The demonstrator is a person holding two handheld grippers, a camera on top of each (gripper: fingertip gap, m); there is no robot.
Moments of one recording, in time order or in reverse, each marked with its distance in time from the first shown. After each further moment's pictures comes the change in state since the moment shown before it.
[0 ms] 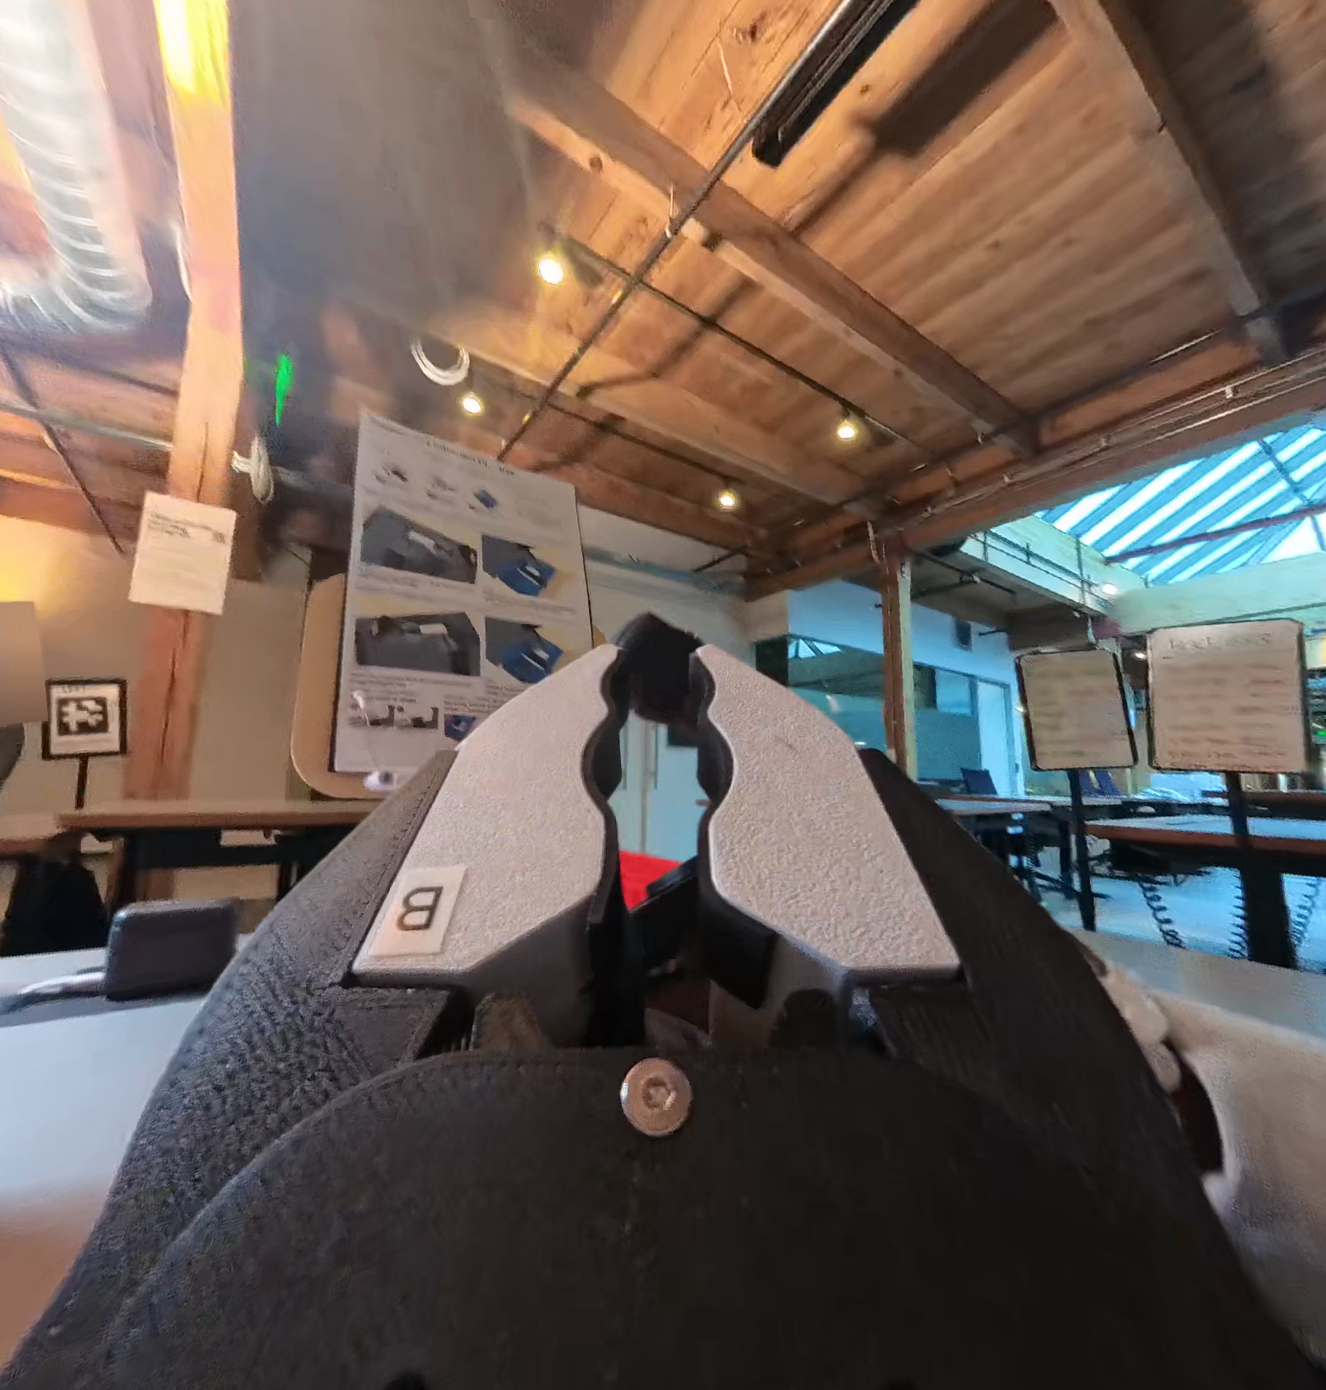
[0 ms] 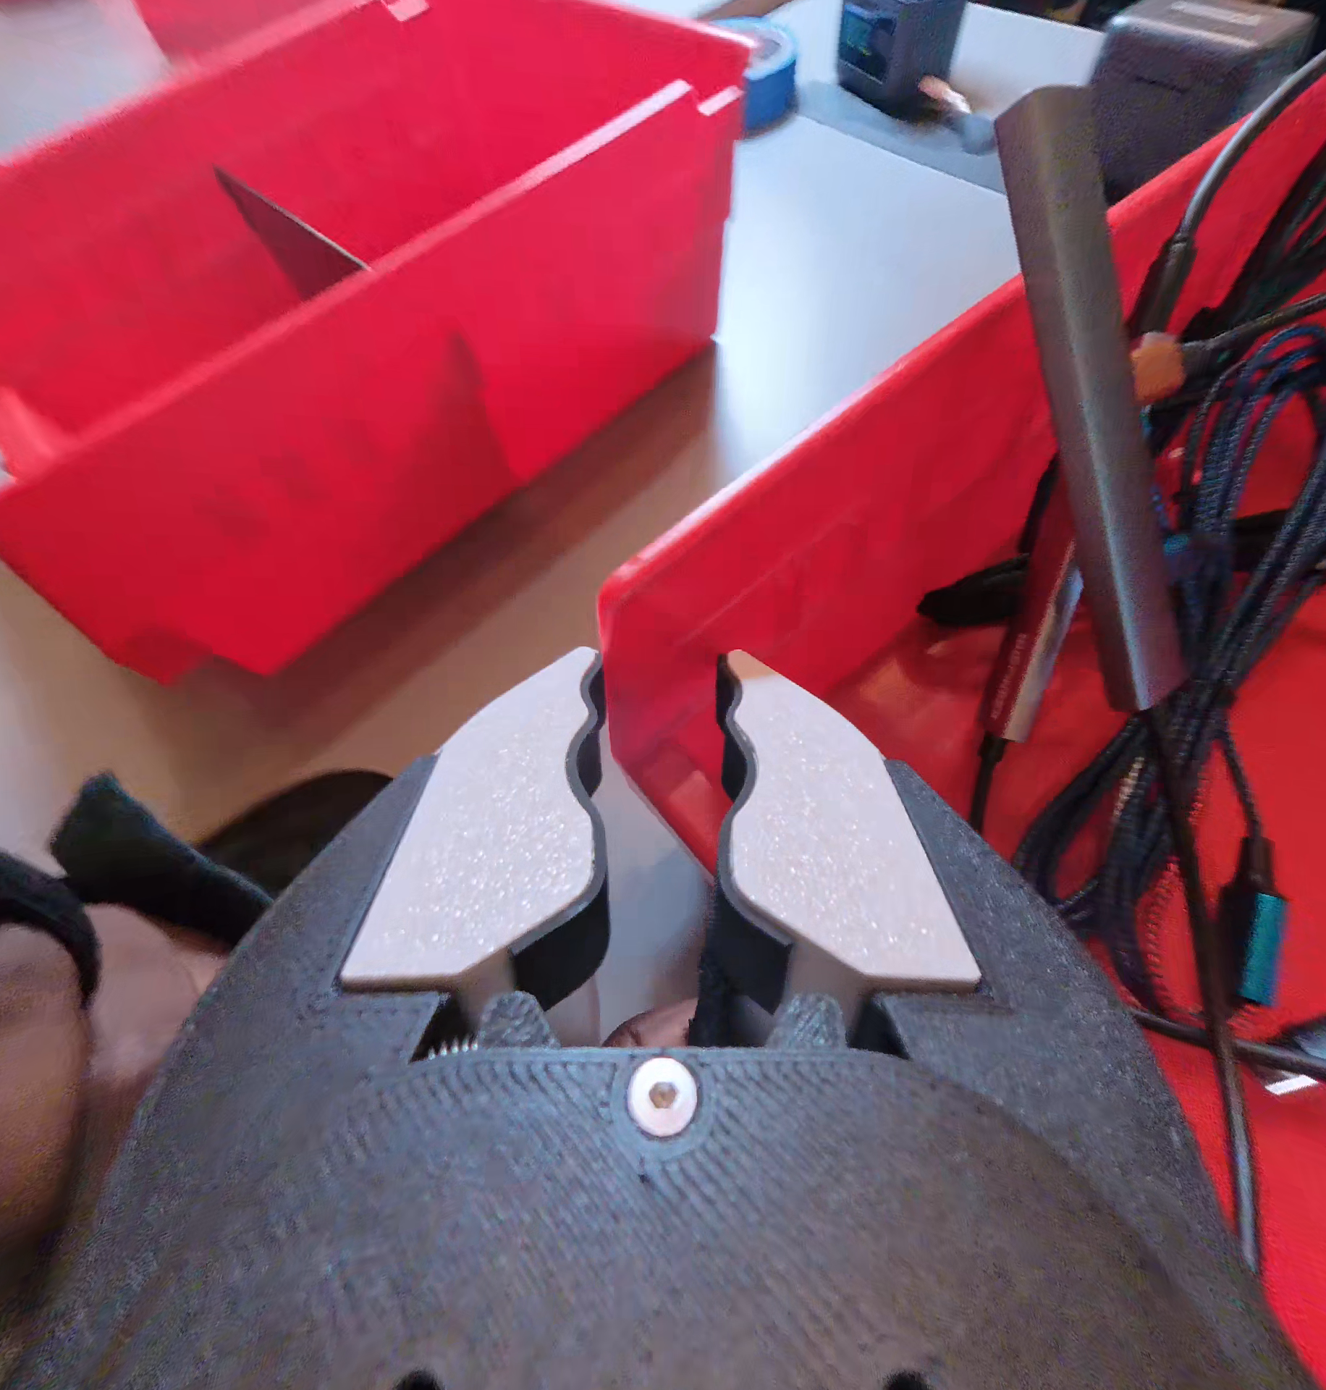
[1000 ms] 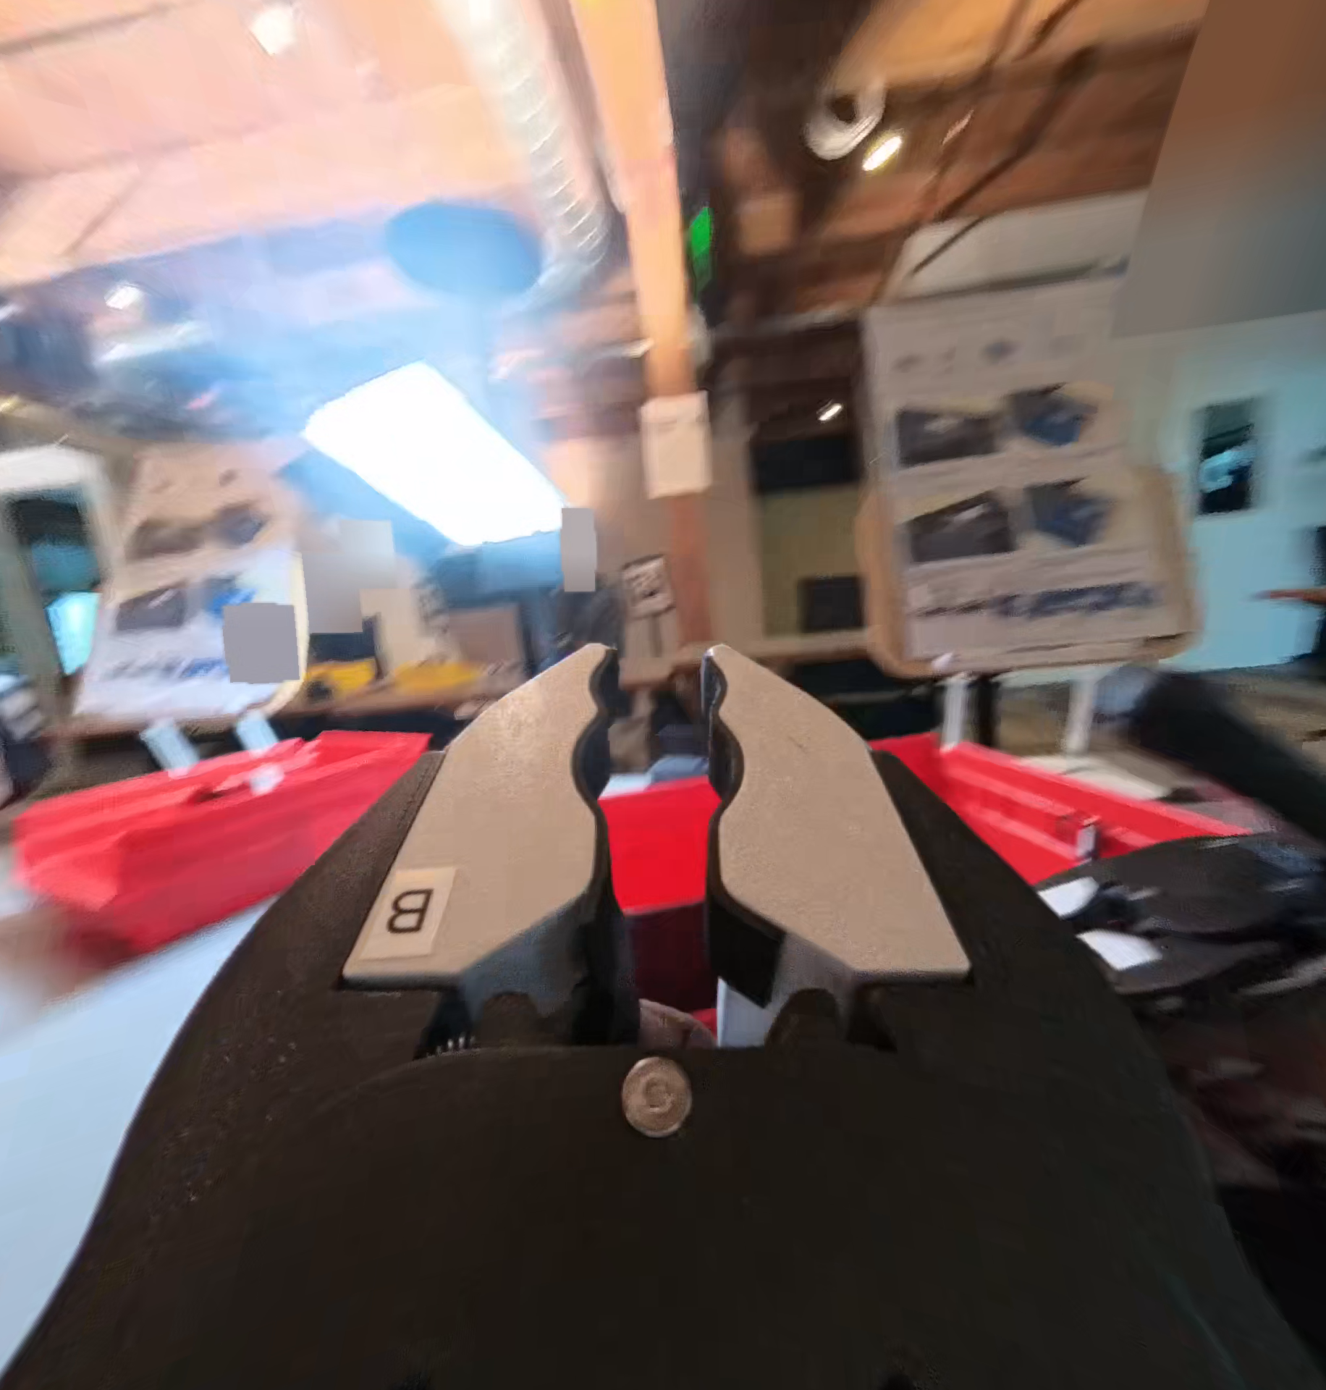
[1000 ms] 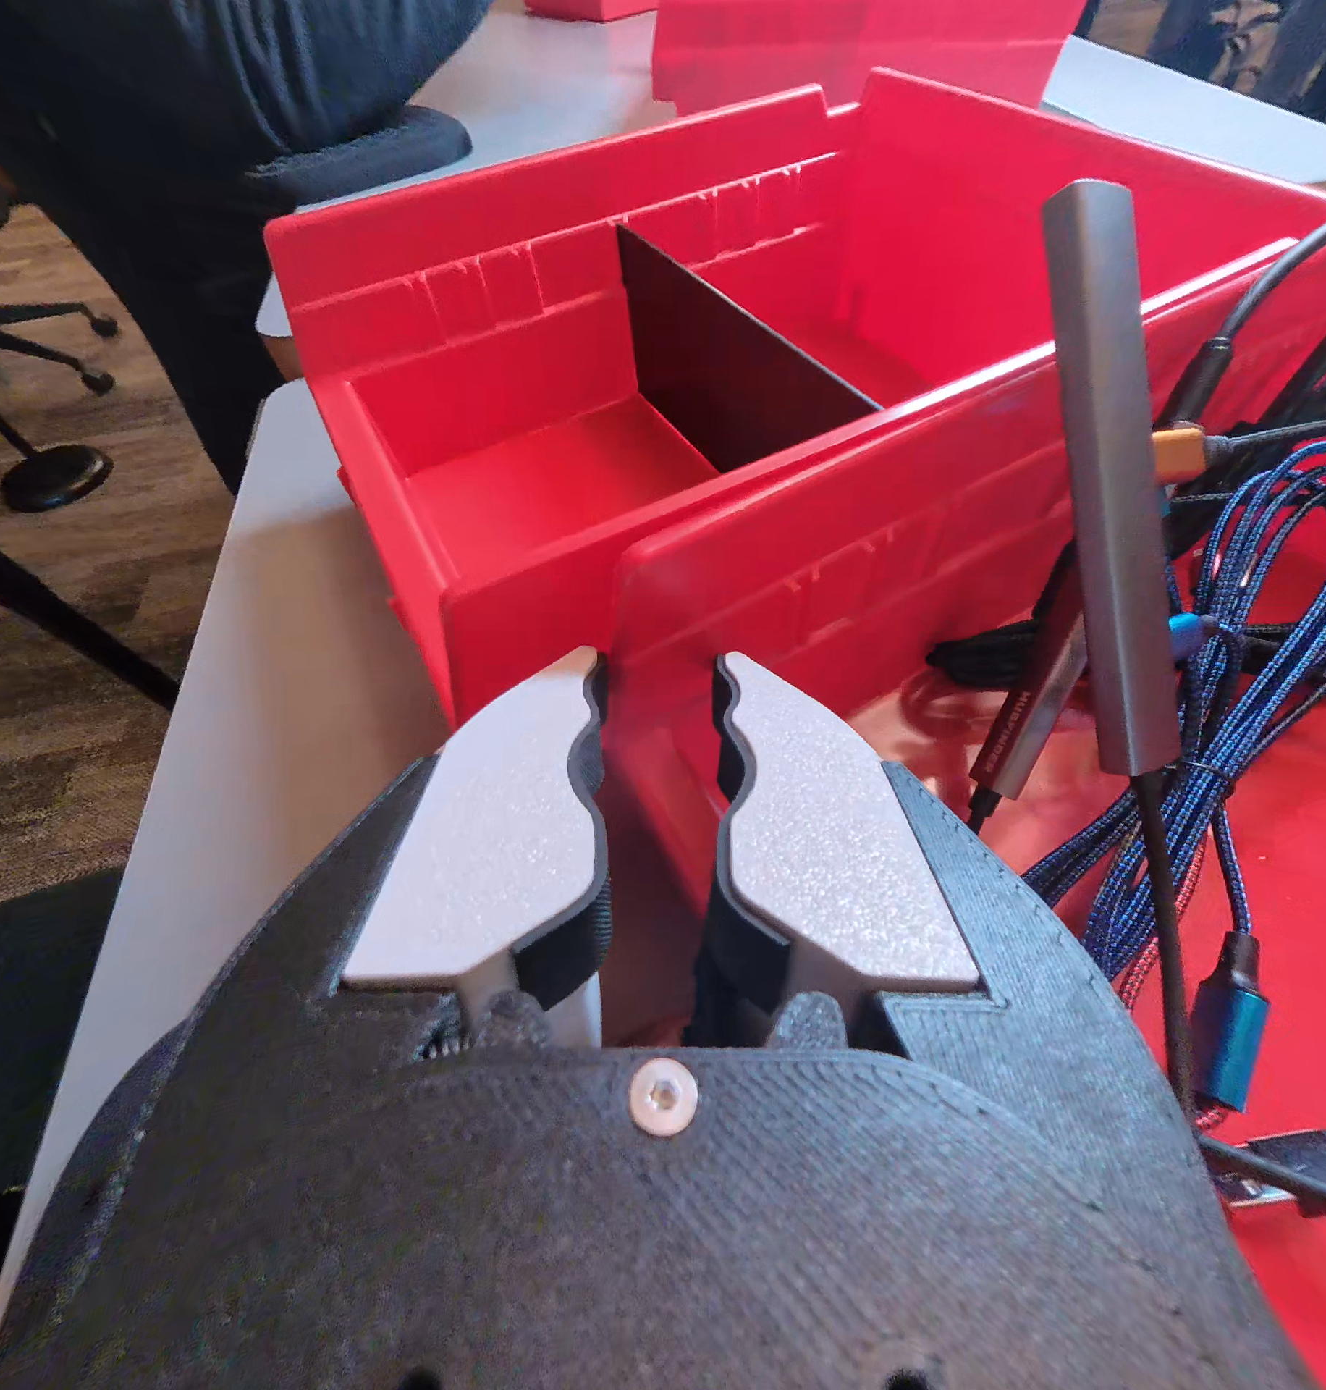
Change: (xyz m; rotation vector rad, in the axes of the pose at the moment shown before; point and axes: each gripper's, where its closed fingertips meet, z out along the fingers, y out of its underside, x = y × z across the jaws) left arm -0.173 -0.154 -0.099 -0.318 -0.539 0.491; right arm -0.111 -0.026 0.065 0.069 -0.406 -0.278
